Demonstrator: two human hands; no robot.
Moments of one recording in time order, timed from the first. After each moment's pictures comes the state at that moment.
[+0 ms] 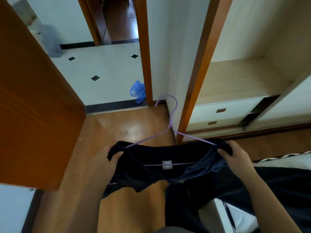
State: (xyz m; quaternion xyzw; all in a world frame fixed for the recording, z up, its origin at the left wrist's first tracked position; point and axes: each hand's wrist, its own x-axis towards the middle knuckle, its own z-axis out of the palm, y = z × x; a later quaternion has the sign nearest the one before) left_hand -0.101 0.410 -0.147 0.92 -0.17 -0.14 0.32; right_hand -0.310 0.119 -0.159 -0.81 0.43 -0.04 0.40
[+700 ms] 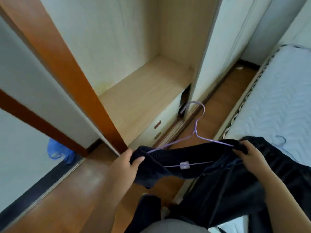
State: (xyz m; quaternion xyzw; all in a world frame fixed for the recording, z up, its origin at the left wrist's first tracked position) left_hand -0.039 0.014 -0.149 0.77 -0.52 -0.30 0.25; right_hand -0.387 -0.075 -0.157 -0.55 0.73 -0.20 0.35
